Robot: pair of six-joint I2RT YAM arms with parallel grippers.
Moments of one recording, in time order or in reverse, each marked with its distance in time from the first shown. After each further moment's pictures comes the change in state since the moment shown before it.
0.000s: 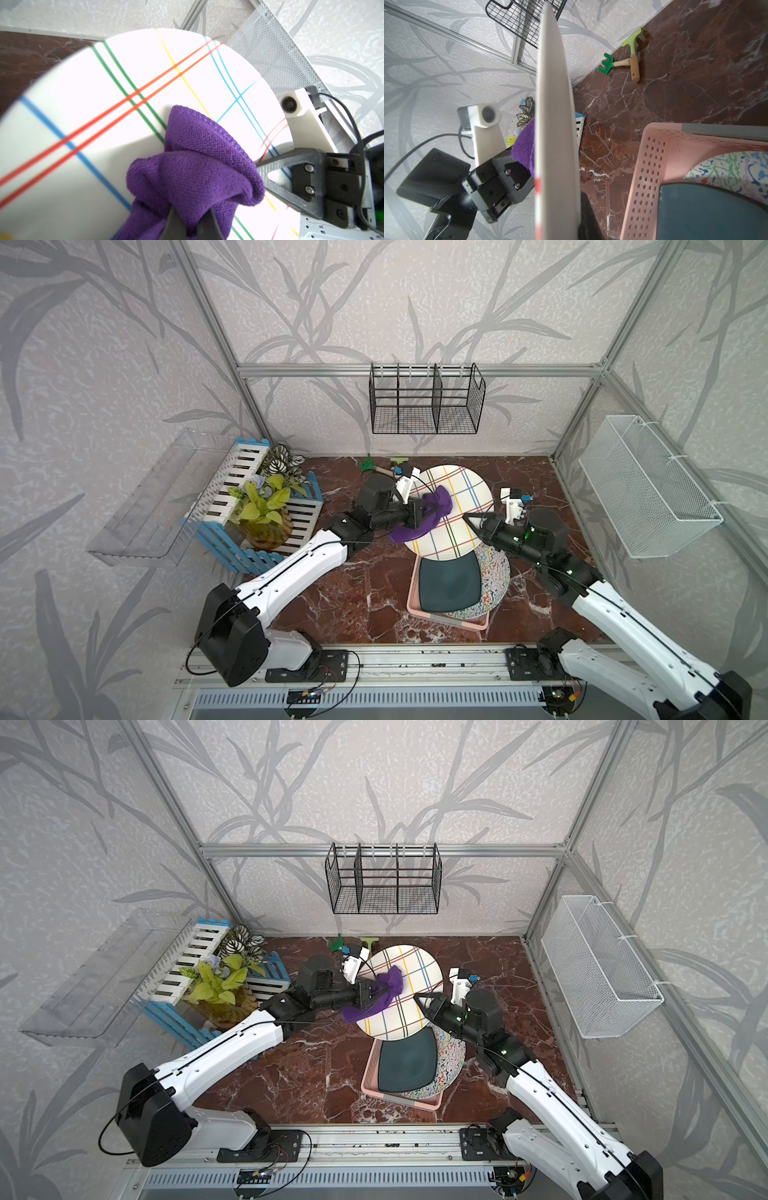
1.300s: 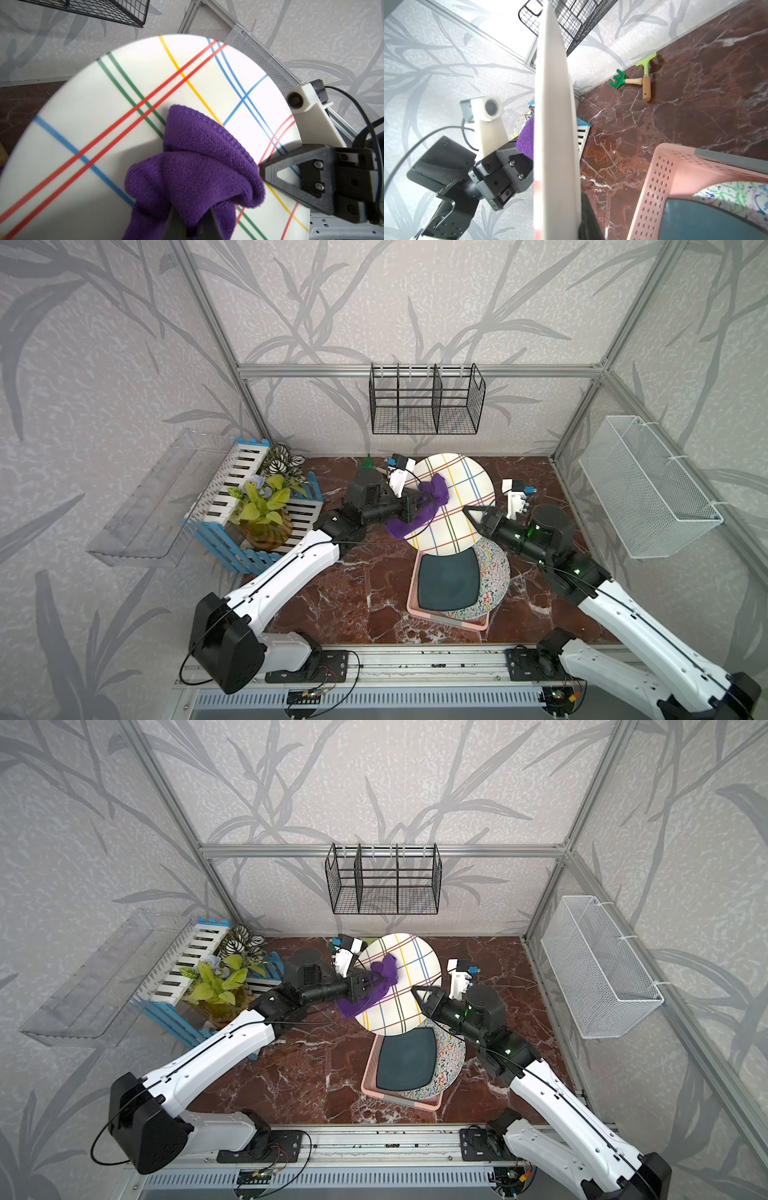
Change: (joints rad) left arm 0.078 -0.044 0.033 0.008 0.046 0.108; right arm 0.097 0.001 0.101 -0.038 0.080 -0.109
